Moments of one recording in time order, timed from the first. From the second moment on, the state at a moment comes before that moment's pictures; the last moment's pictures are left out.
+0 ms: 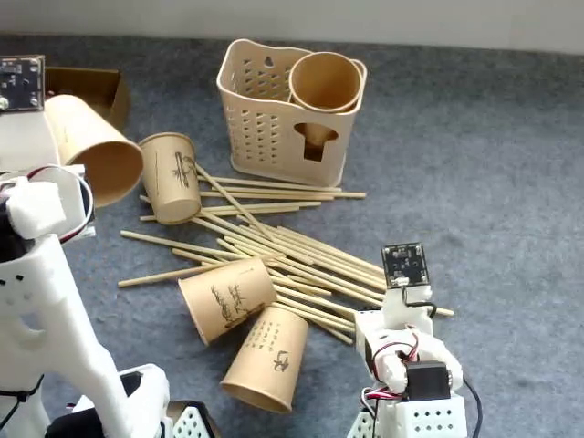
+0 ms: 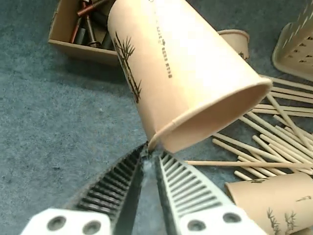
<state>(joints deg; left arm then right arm) -22.7 -30.9 -5.8 100.0 -2.1 -8.5 -104.5 95.9 71.2 5.4</state>
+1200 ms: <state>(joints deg) 0.7 -31.0 -11.6 100.0 9.8 -8.5 -104.5 95.9 71.2 5.4</state>
